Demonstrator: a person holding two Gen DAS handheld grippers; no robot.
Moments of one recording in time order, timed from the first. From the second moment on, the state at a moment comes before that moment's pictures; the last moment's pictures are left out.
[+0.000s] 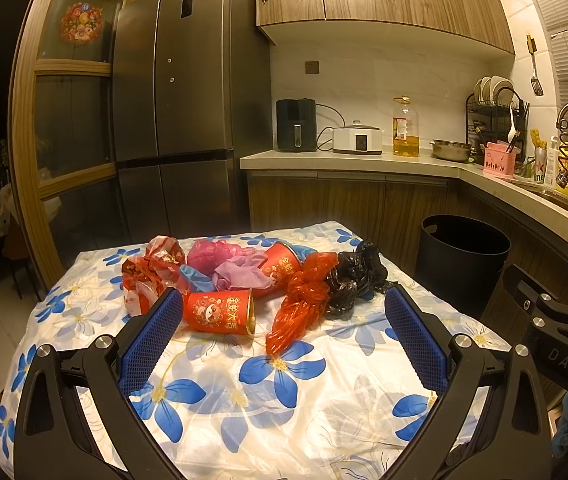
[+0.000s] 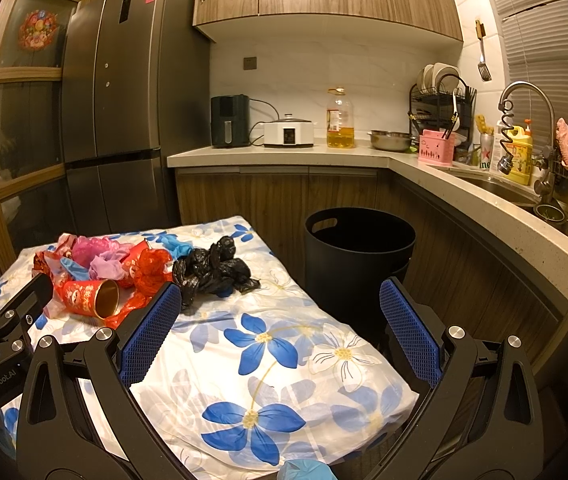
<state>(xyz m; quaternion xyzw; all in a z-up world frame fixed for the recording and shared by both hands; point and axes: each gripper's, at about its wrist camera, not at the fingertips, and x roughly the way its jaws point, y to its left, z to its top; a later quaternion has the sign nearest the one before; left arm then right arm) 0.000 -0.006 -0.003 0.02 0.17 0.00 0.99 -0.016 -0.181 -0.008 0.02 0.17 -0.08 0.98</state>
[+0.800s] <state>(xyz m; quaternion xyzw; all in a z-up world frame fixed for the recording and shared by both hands) 0.000 -0.006 -0.002 0.02 0.17 0.00 0.98 -0.016 -0.181 -0.008 0.02 0.17 -0.08 0.98</state>
